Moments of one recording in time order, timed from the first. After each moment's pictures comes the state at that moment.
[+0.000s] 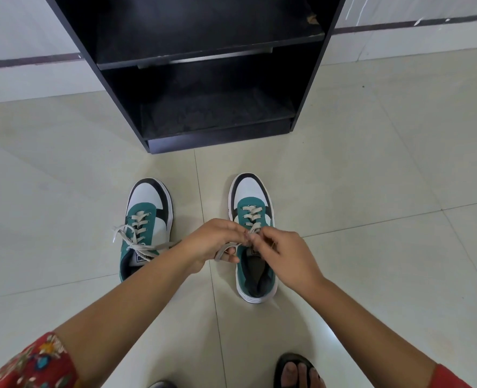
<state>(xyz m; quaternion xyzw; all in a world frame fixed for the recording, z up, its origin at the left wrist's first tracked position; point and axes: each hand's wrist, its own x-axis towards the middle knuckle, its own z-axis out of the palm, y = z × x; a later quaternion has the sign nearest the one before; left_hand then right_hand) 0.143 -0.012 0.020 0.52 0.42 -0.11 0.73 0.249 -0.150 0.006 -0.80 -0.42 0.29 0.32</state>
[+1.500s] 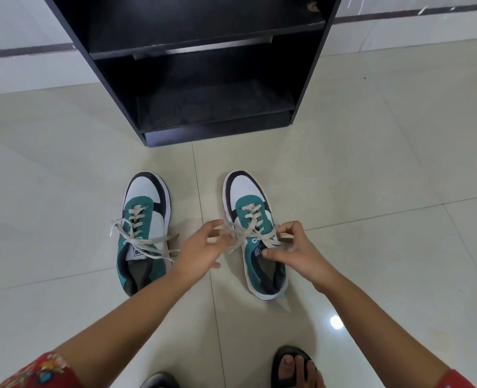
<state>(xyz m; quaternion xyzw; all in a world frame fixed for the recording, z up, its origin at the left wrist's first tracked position) 0.112 -0.035 -0.010 0.62 0.49 -0.01 0.62 0.273 -0.174 -0.019 -0.74 -0.19 0.51 0.40</state>
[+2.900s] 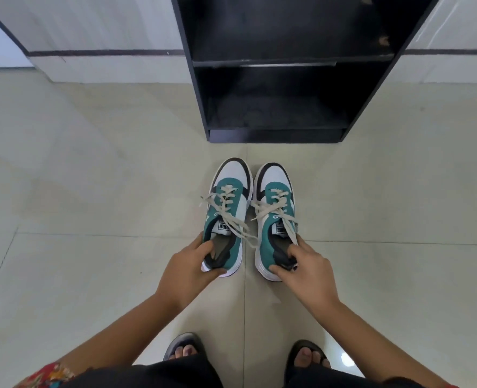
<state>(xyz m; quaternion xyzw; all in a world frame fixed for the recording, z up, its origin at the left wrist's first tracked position) -0.008 -0.058 0.019 0.85 0.42 0.06 0.30 0.203 -0.174 0.000 -0.83 -0.47 0.24 0.17</state>
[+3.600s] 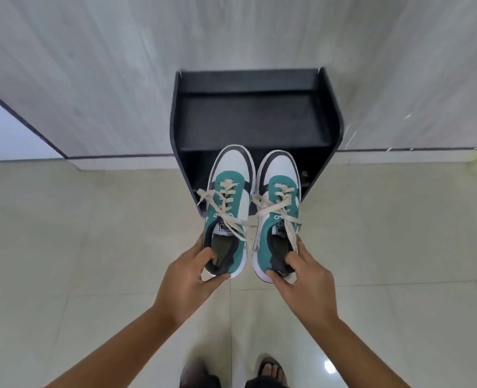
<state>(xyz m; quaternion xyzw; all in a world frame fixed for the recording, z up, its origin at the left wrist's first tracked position) 0.061 0.000 0.363 0.87 0.38 0.16 0.27 0.251 -0.125 0.358 -0.83 -0.50 0.11 0.23</state>
